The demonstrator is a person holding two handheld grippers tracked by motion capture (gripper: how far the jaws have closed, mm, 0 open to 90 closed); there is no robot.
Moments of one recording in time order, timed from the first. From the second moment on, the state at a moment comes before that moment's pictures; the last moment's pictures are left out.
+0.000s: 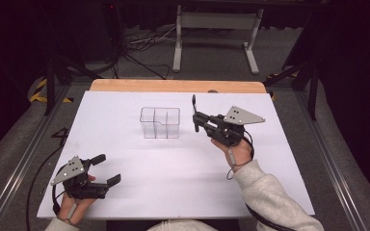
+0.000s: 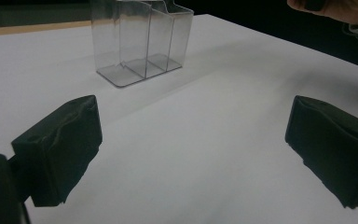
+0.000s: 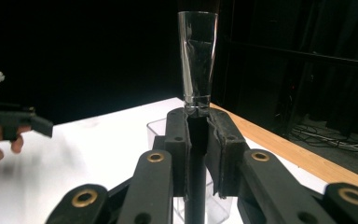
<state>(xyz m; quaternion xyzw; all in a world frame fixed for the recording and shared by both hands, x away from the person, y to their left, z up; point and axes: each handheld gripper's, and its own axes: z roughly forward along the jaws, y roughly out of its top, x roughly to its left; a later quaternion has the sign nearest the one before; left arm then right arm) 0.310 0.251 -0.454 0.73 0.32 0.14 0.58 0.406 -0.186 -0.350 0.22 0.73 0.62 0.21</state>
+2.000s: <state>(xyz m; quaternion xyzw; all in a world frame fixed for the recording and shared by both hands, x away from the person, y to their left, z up) 0.312 0.254 -0.454 0.73 0.32 0.13 0.59 0.472 -0.111 -0.393 0.24 0.70 0.63 0.23</state>
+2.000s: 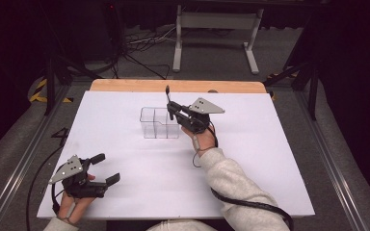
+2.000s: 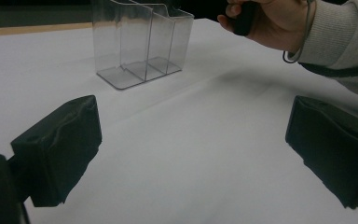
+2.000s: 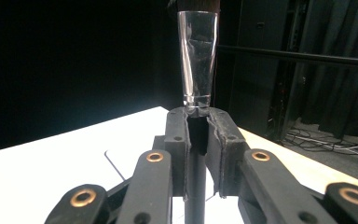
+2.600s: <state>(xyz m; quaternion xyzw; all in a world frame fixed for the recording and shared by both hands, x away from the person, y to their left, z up) 0.313 0.254 -0.455 0.73 0.32 0.13 0.59 0.474 -0.112 -0.408 0.25 0.71 0.61 0.24</state>
